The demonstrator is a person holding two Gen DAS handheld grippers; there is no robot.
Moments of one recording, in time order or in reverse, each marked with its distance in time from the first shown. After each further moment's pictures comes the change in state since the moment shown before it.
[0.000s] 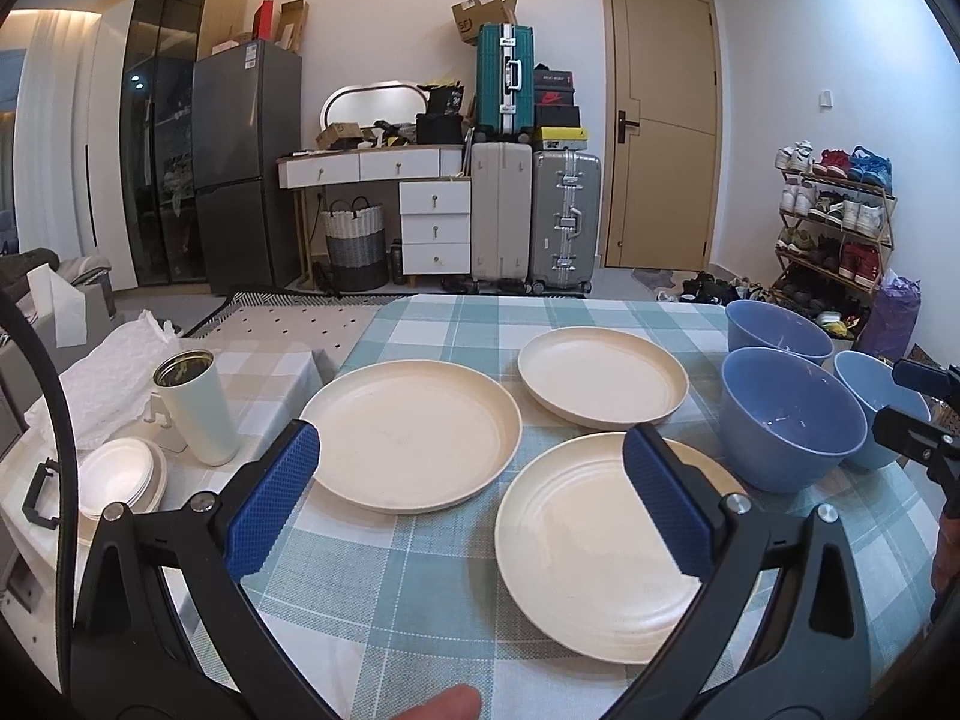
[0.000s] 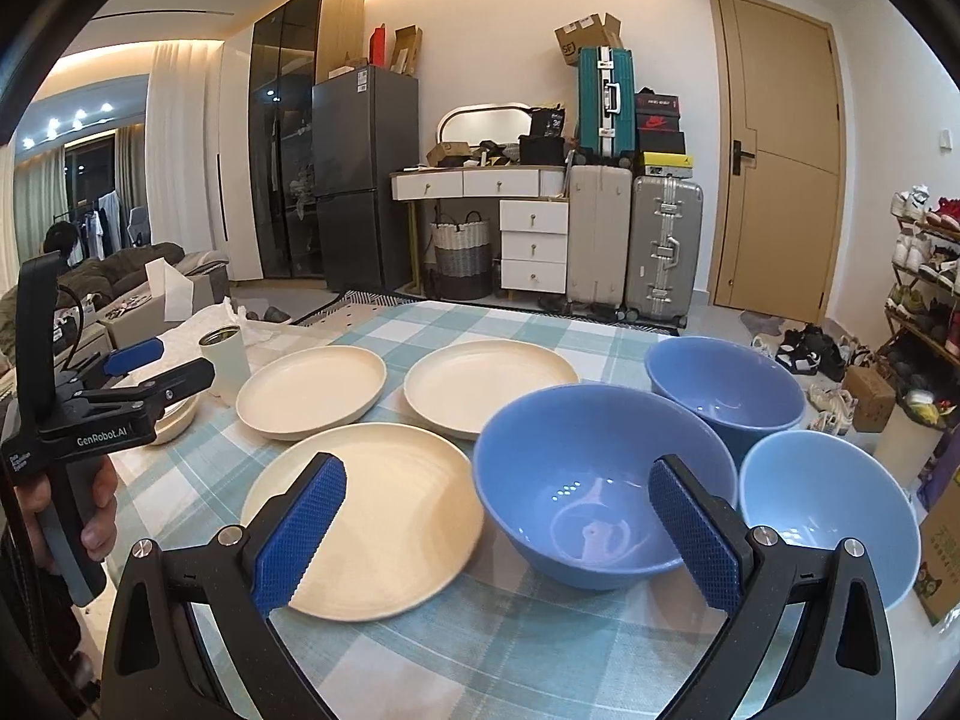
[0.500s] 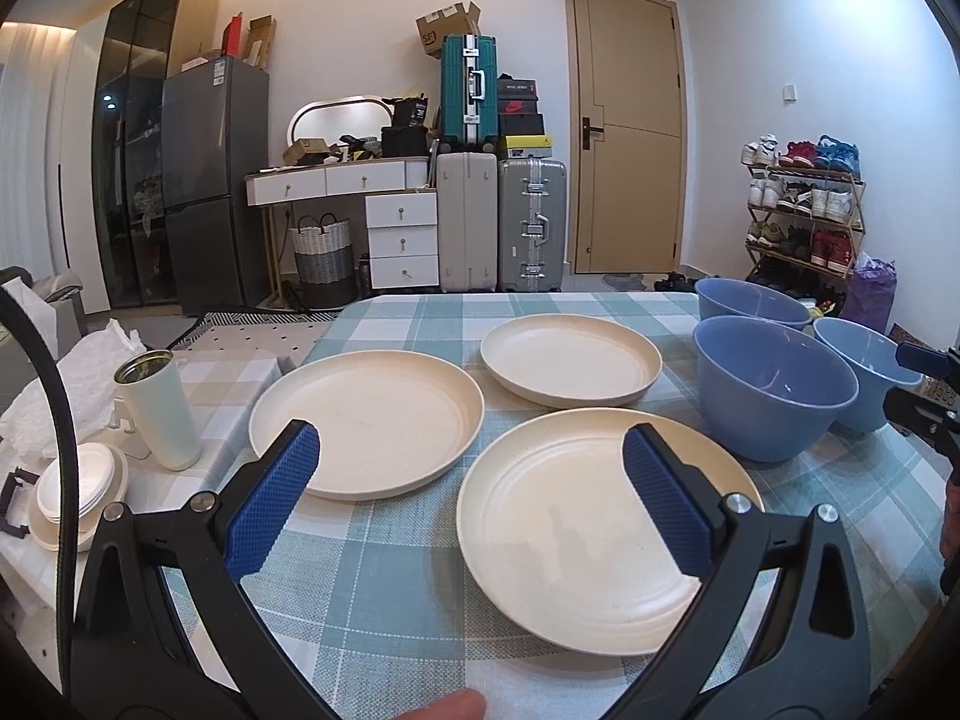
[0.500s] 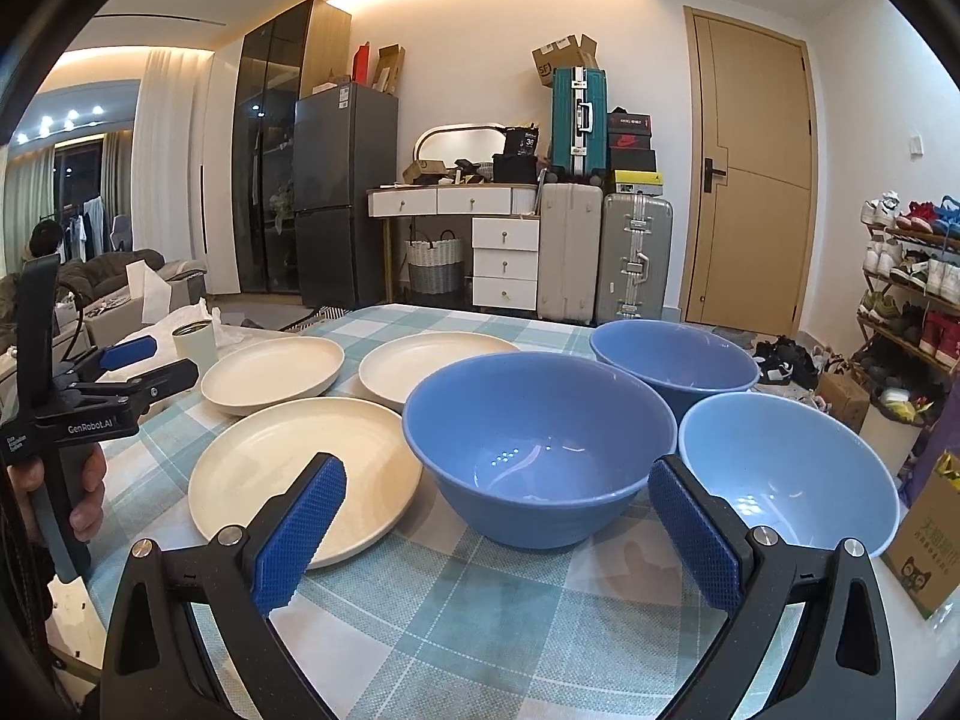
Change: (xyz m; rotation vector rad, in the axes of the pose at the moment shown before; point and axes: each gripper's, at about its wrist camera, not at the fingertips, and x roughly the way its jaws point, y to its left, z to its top) left arm 0.028 -0.019 -0.036 0.046 -0.051 -0.074; right arm -0.013 -0.027 -0.044 -0.002 -0.066 -0.066
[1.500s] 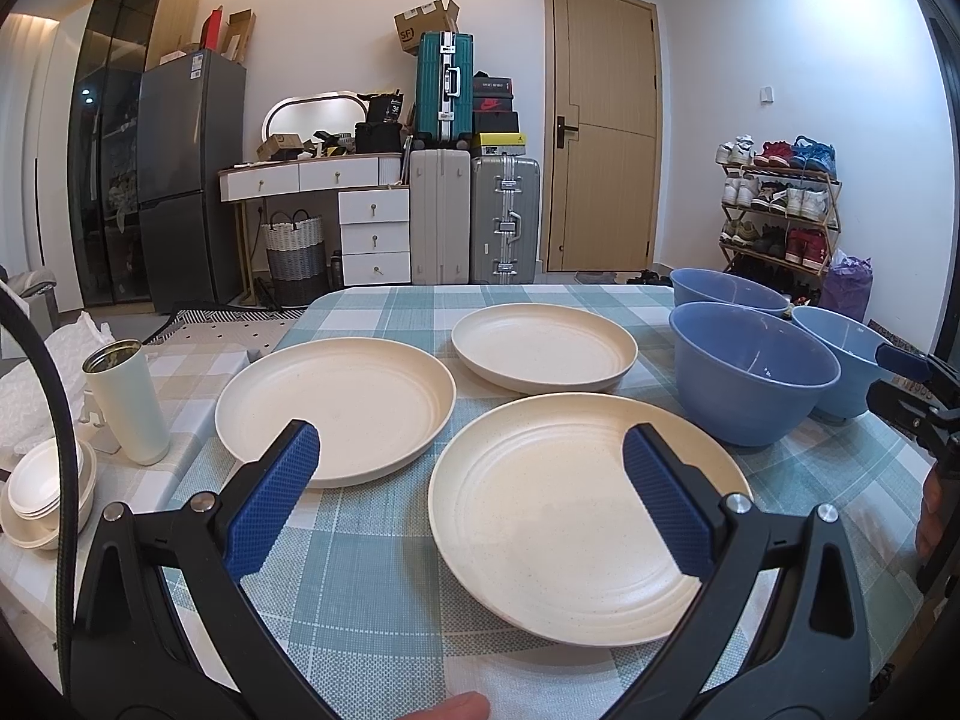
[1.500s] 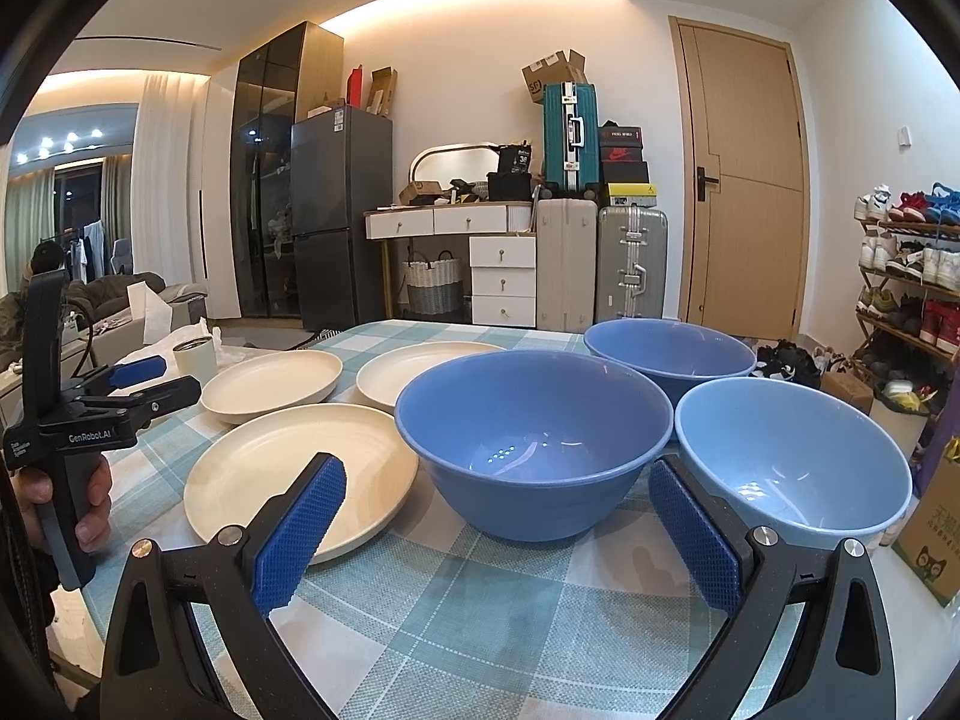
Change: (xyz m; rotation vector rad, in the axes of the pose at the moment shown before) left arm 0.006 -0.010 -0.014 0.003 0.005 -0.081; right arm -0.014 -0.004 -0.017 0.038 -0.062 0.001
